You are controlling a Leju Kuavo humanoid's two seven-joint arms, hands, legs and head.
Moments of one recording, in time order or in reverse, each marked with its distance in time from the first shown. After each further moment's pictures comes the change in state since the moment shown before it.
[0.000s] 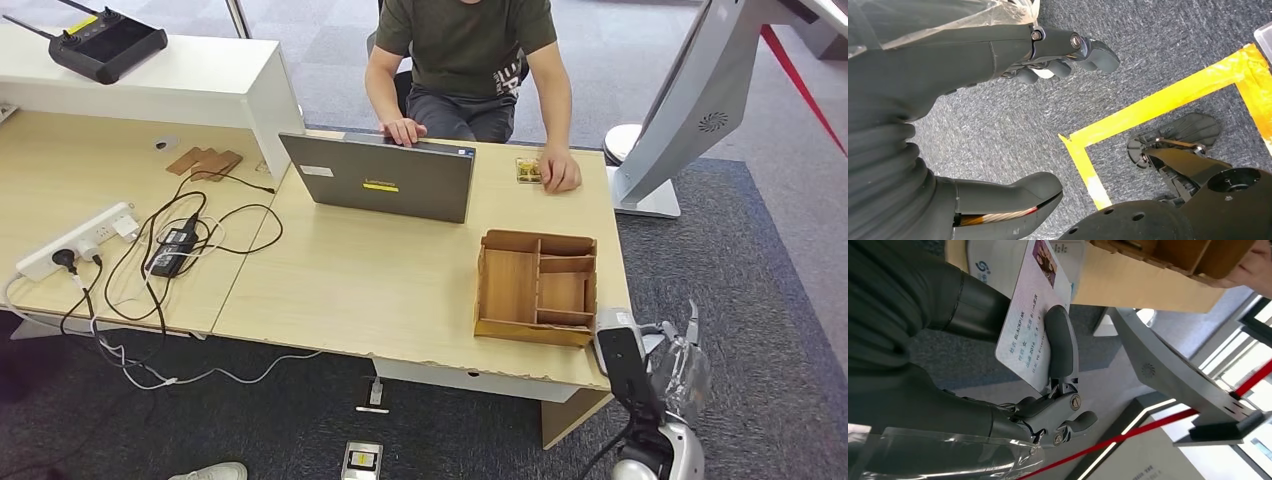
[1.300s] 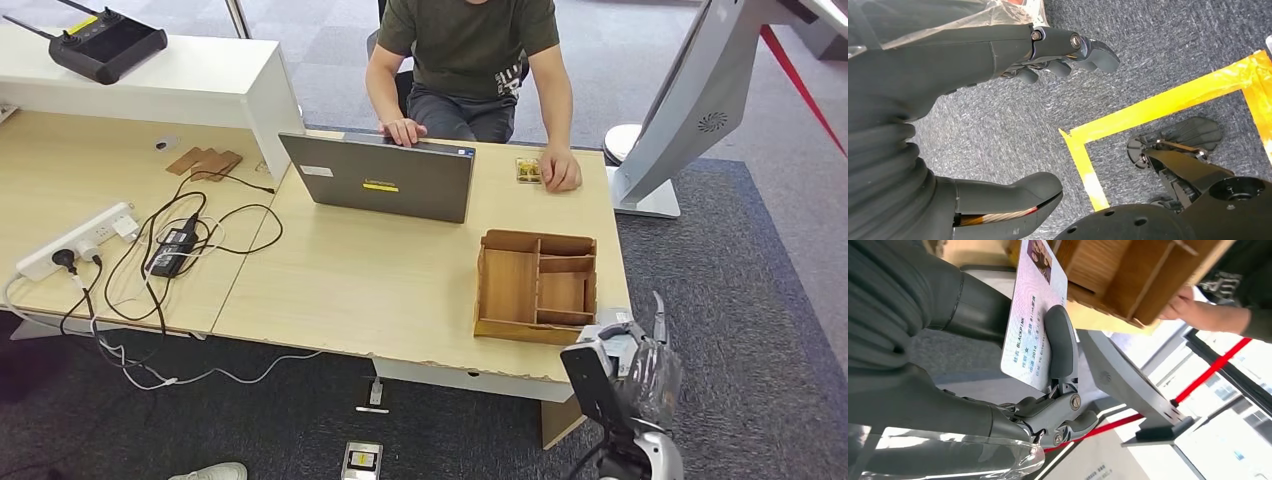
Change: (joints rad) left arm 0.017 -0.008 -0.024 -0.006 0.085 0.032 0.000; right arm 0.034 0.005 0.093 -0.103 0.076 0.000 -0.061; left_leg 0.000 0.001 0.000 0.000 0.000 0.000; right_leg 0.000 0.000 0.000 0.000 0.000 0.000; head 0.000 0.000
